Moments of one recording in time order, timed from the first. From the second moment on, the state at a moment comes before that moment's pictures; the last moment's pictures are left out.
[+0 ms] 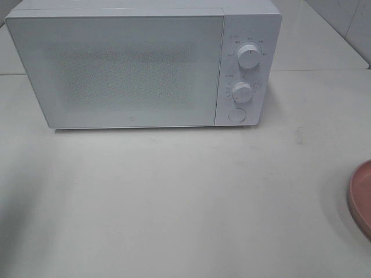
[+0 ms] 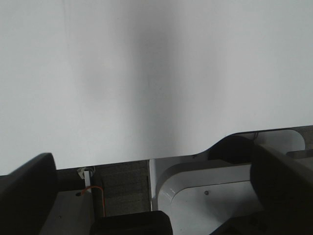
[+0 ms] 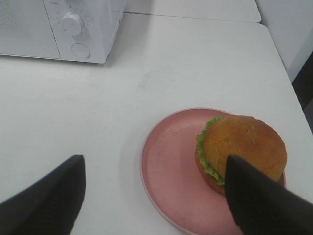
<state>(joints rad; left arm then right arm) -0.02 1.12 -0.81 -0.12 1.17 0.05 0.18 0.00 -0.50 -0.15 1.01 0.08</state>
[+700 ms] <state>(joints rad) -0.01 0.41 -0.53 -0.07 1.08 0.05 0.18 0.00 -0.50 -0.15 1.01 0.08</state>
